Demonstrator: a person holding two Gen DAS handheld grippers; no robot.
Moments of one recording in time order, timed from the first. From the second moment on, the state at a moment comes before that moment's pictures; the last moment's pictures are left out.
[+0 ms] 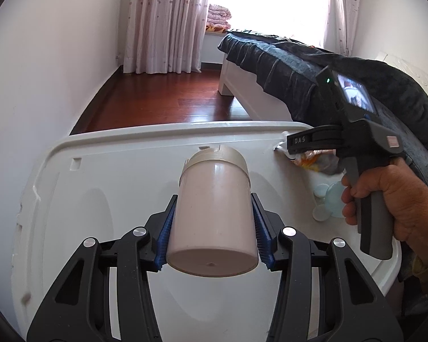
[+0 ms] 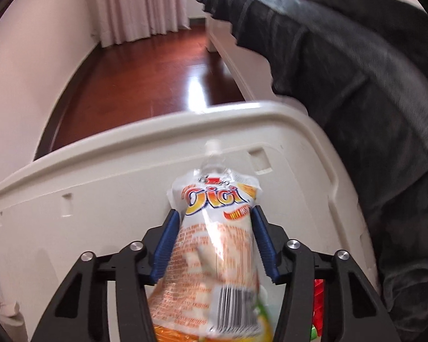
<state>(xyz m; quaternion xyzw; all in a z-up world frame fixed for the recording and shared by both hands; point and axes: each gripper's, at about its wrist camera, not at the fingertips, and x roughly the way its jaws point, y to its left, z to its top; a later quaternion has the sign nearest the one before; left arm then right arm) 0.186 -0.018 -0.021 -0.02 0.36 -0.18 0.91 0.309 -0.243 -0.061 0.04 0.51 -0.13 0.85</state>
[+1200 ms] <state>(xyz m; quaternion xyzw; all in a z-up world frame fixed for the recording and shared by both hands) -0.082 0.032 -0.054 -0.01 0.44 -0.15 0.89 -0.065 -0.160 -0.056 0.03 0.52 0.07 0.85</state>
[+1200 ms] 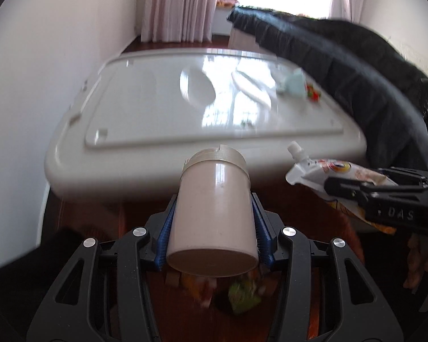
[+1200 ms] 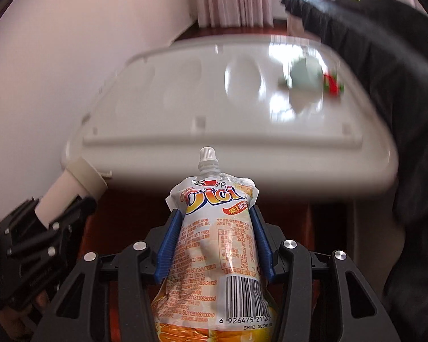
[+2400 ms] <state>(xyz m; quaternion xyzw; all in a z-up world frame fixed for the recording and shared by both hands) -0.038 -0.022 -0.003 0.00 0.35 -0.16 0.92 0.116 -0.246 -0.023 0.01 0.40 0.00 0.92</state>
